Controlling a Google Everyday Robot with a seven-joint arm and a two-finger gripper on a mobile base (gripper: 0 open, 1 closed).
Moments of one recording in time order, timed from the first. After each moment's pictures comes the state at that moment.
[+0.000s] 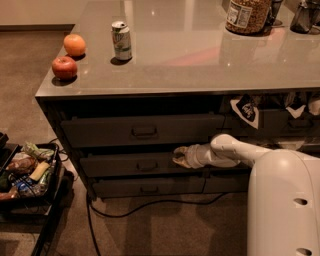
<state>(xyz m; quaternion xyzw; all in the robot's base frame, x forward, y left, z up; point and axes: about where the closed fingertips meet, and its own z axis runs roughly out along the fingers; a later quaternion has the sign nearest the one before) 0.701 -0.089 0.432 -0.60 0.69 0.15 0.37</state>
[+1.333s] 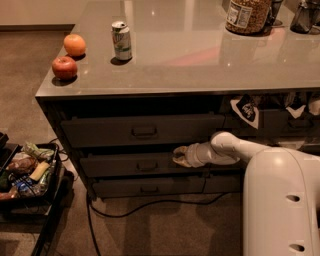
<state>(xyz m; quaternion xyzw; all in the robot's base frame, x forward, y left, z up) 0.696 -0.087 0.430 -0.61 0.69 0.16 0.36</state>
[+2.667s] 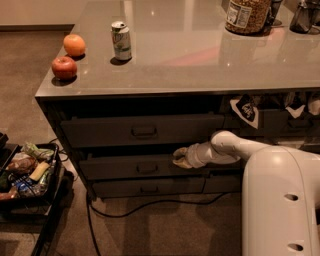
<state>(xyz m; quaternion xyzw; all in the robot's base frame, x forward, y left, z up) 0.691 -0.087 0.435 -0.61 0.69 0.18 0.34</state>
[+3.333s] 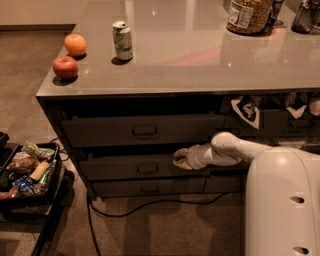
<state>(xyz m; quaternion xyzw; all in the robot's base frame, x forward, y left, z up) 0.684 -0.085 0.433 -0.62 0.68 0.17 0.35</state>
